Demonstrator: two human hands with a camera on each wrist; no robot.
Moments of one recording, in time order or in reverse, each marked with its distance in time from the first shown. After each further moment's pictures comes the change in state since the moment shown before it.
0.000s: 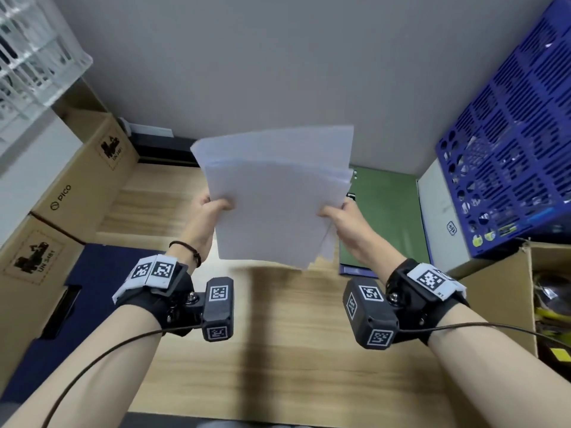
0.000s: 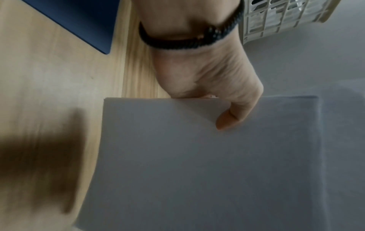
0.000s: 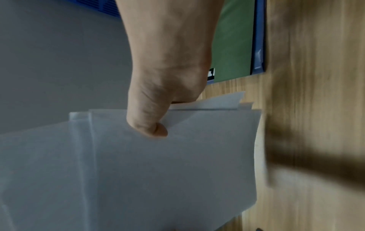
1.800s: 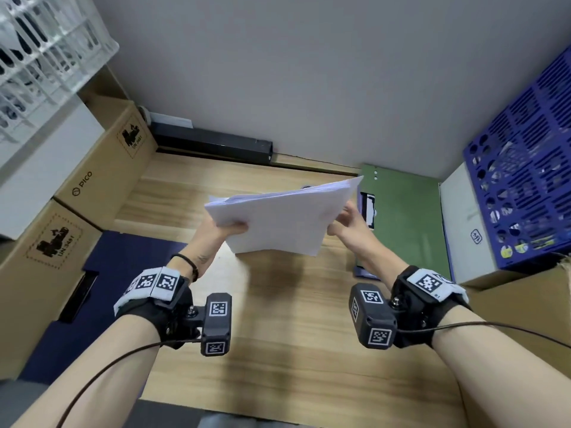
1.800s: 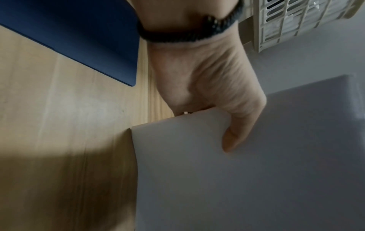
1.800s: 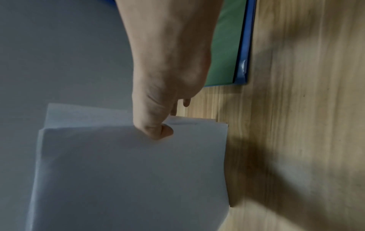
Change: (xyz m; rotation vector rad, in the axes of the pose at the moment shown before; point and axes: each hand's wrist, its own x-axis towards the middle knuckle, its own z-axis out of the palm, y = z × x) left_hand -0.019 -0.023 -0.042 0.054 -0.166 -0.054; right_hand 0.016 0.036 0.014 -0.206 -0.060 0.057
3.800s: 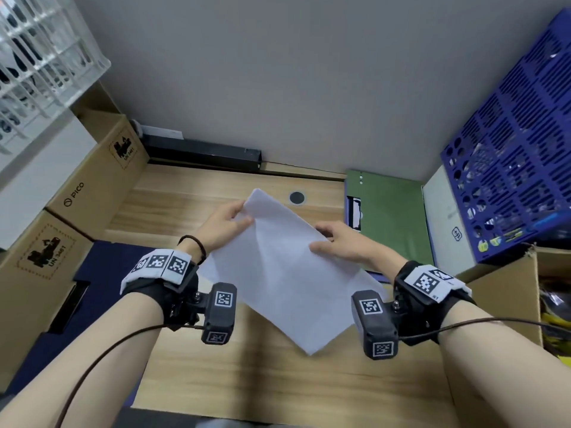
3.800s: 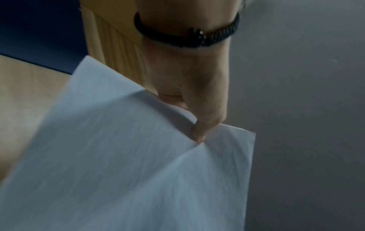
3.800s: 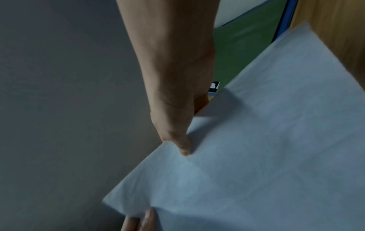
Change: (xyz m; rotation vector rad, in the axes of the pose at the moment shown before) left_hand 0.019 0.019 0.024 0.565 -0.083 -0.081; right_hand -0.027 -0.013 -0.025 -0.386 -0.357 -0.112
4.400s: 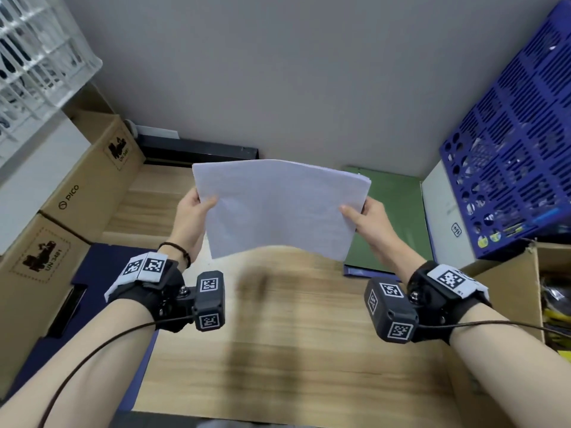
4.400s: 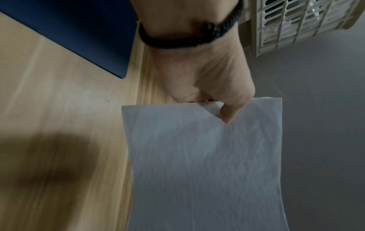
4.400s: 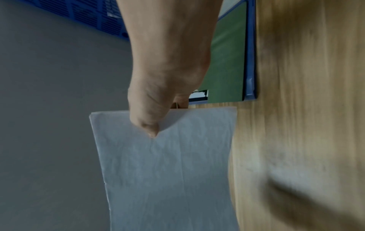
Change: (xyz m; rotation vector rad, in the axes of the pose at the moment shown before) left_hand 0.001 -0.008 -0.017 -0.558 0.366 0.059; right_hand -0.002 0.009 -0.022 0.417 0.562 -0.035
